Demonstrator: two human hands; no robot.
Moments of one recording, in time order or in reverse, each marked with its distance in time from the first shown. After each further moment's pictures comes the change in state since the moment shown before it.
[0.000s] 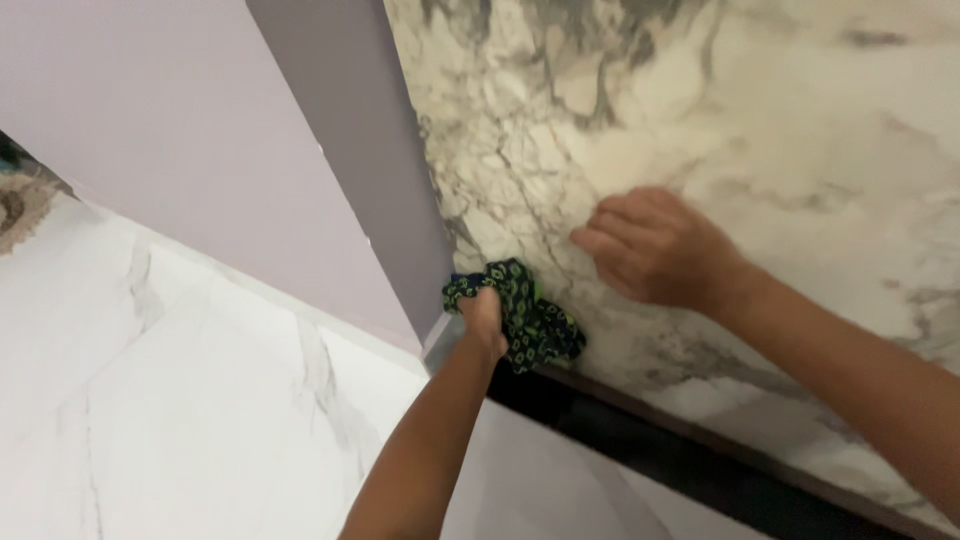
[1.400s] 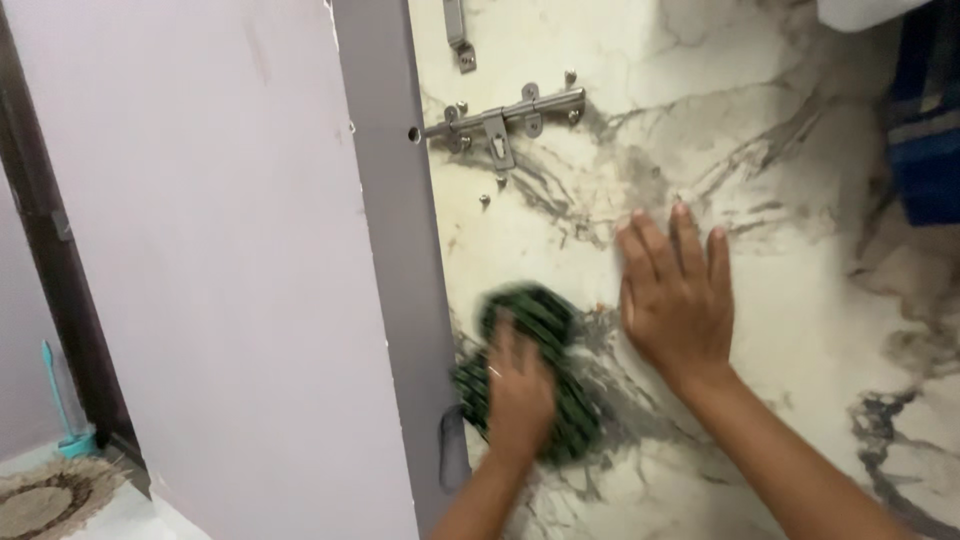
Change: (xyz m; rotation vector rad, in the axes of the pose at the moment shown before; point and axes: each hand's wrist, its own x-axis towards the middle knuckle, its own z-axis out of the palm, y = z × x) left_hand -0.209 0.272 0.213 0.946 -0.001 2.050; right_hand 0.198 0.152 -0.214 -0.777 0.510 0.589
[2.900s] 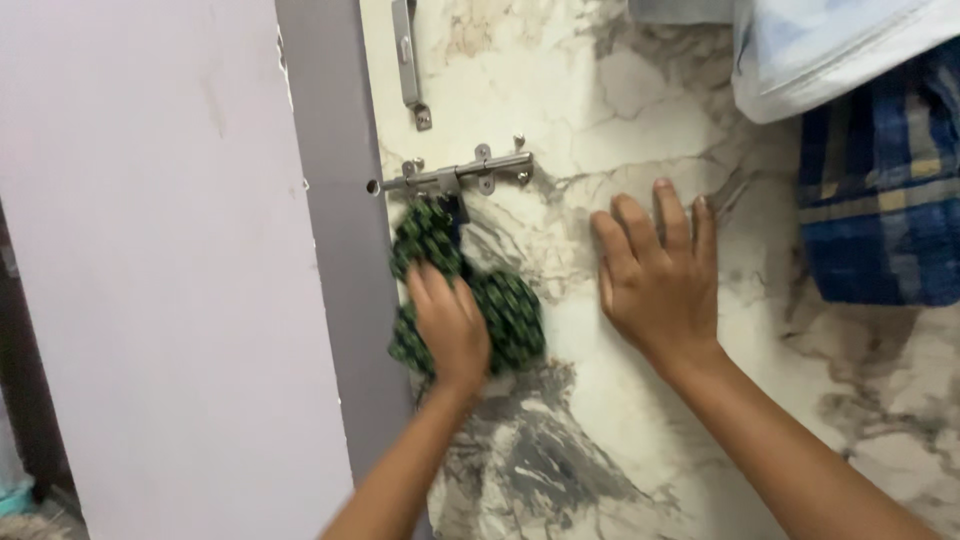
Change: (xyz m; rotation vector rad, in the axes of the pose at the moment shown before) left_hand 0.157 -0.014 0.003 -0.021 0.341 -0.207; right_hand 0.066 0.054 0.005 -0.016 0.072 -0.062
